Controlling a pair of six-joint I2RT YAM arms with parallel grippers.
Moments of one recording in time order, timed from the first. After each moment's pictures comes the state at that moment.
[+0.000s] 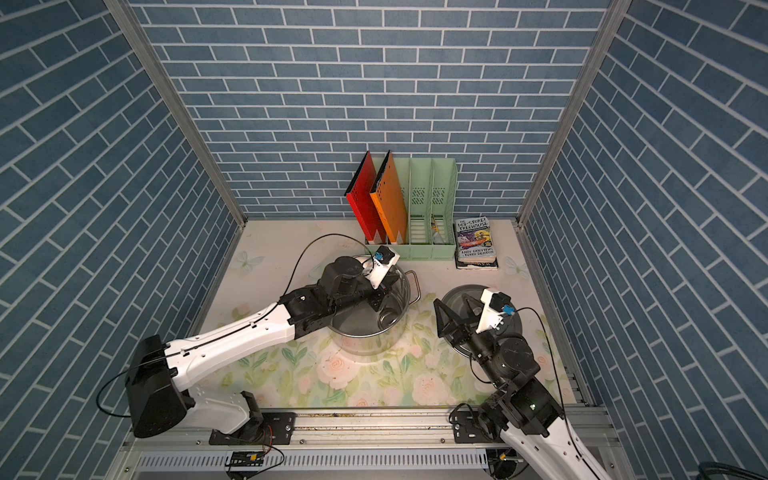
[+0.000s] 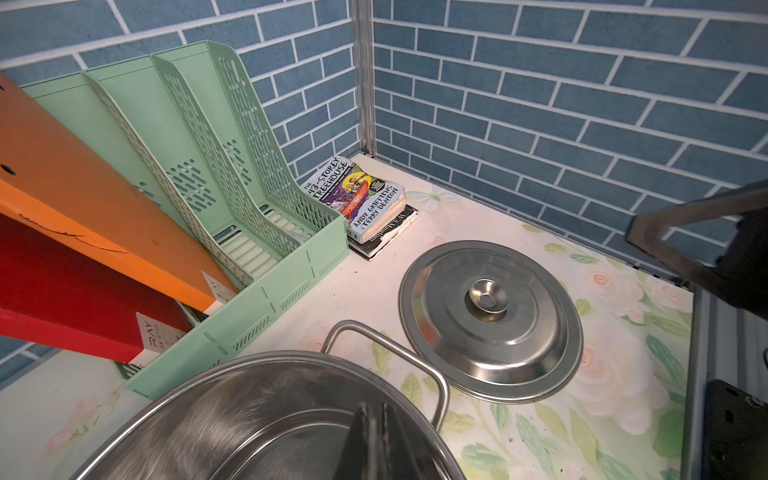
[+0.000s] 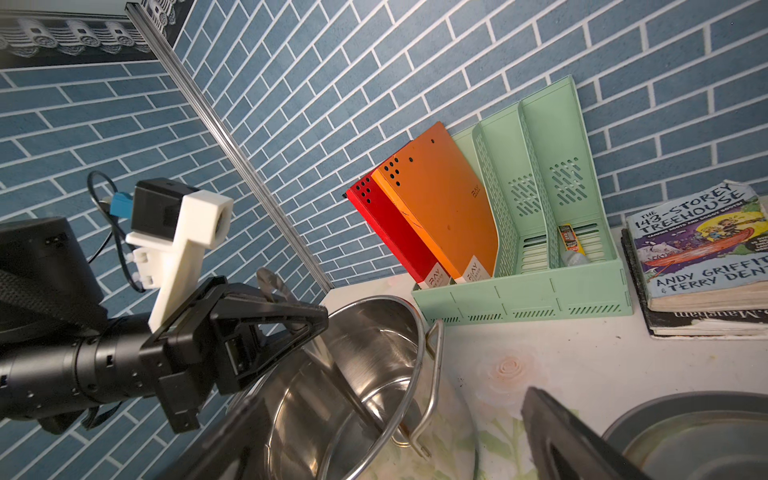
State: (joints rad) left arm -0.95 1.40 1.13 -0.11 -0.05 0.00; right arm 0.68 0.23 0.40 -0.12 0.11 0.49
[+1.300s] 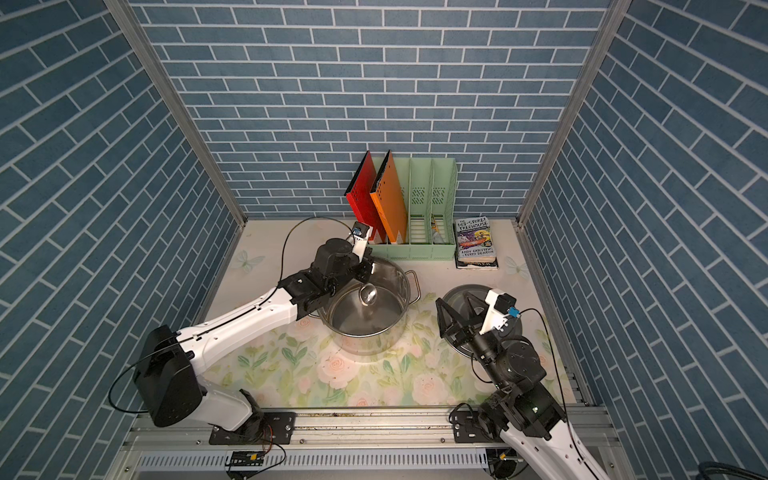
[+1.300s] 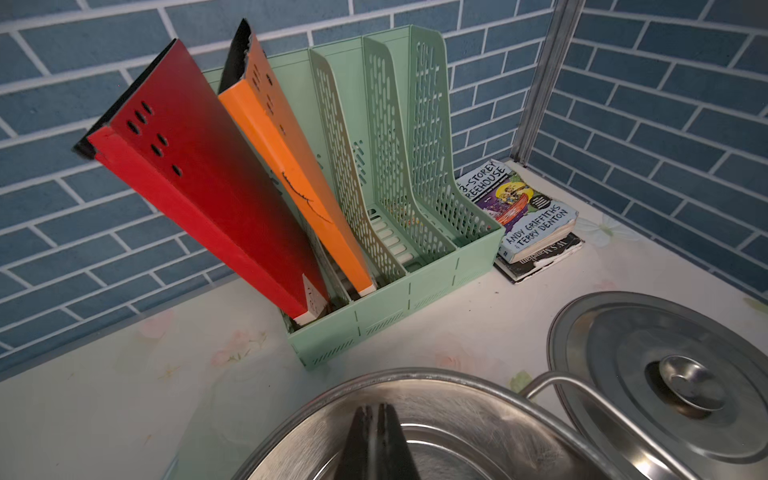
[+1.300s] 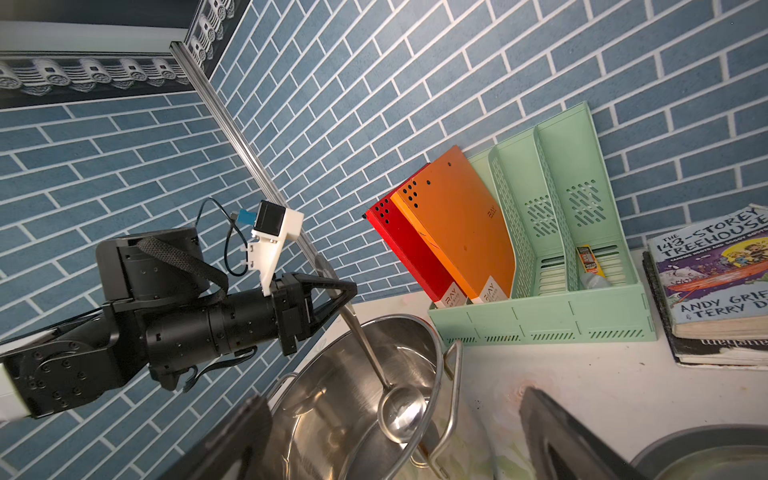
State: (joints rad) left arm -0.77 1.52 1.21 -0.05 -0.25 -0.05; right arm 0.68 0.20 0.40 -0.08 0.09 0.49
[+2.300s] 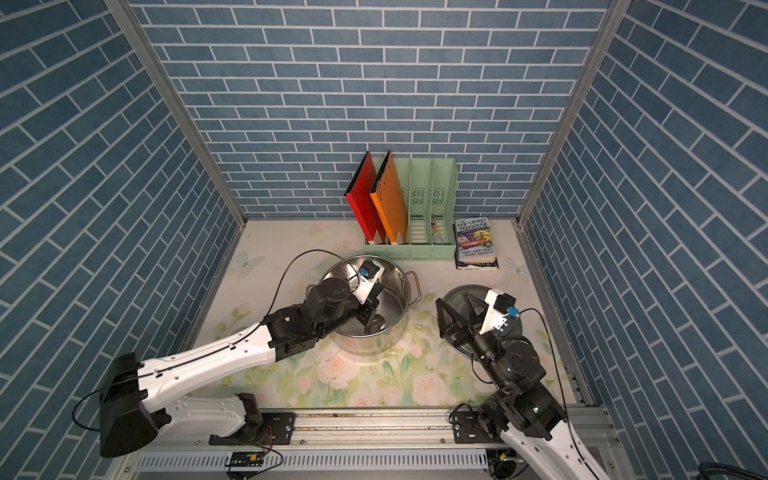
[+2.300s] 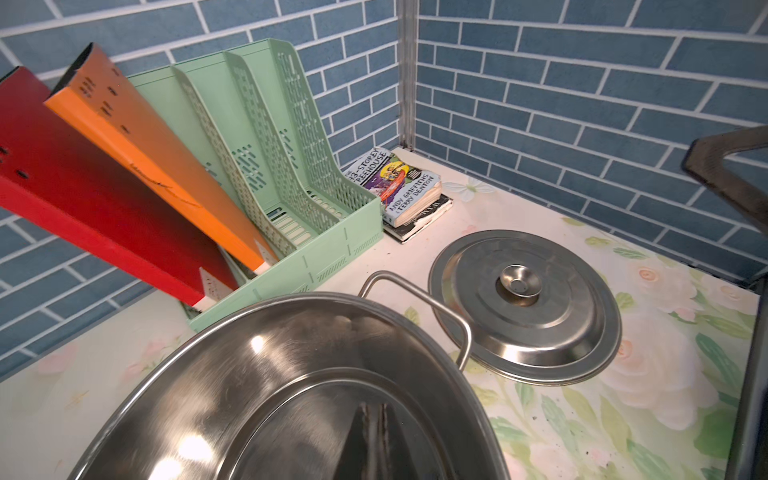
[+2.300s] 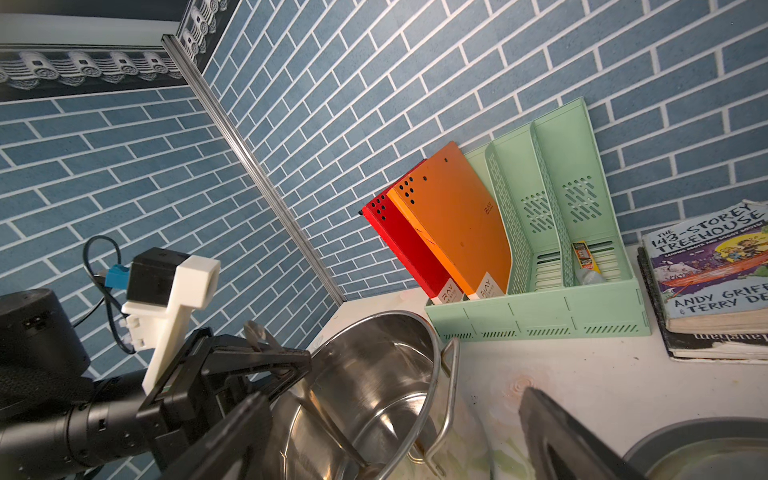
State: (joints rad) left arm -0.99 1.24 0.96 -0.10 -0.28 -0.04; right arm 0.68 0.22 0.41 -0.09 0.10 0.49
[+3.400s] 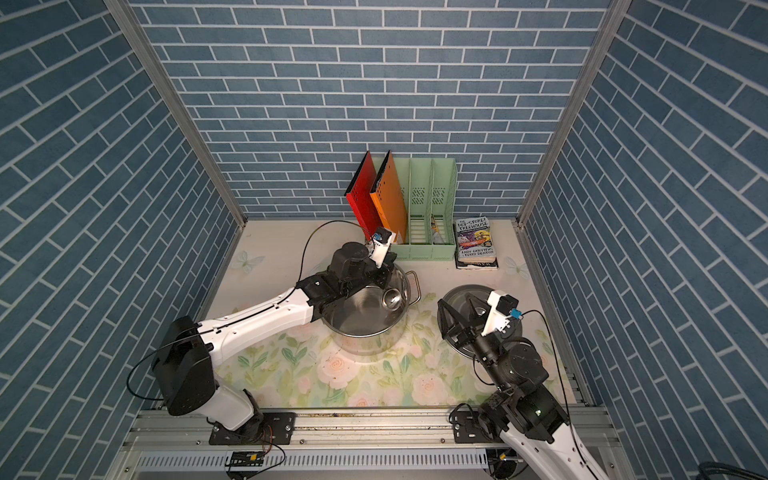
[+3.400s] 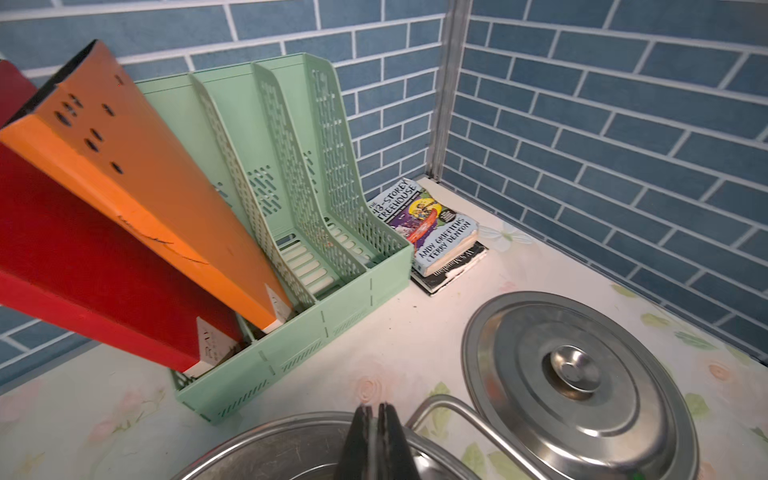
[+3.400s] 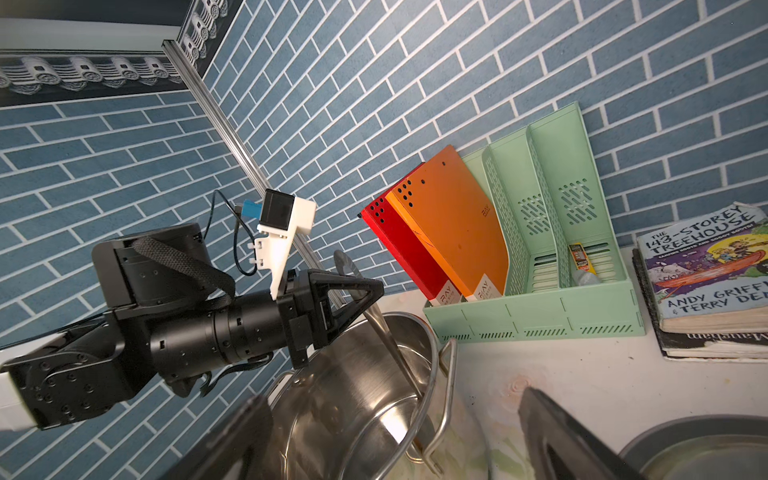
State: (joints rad) left arm -0.88 1.58 1.23 0.03 -0.13 -0.05; right arm 0.68 0.18 0.42 -0.12 0.11 0.49
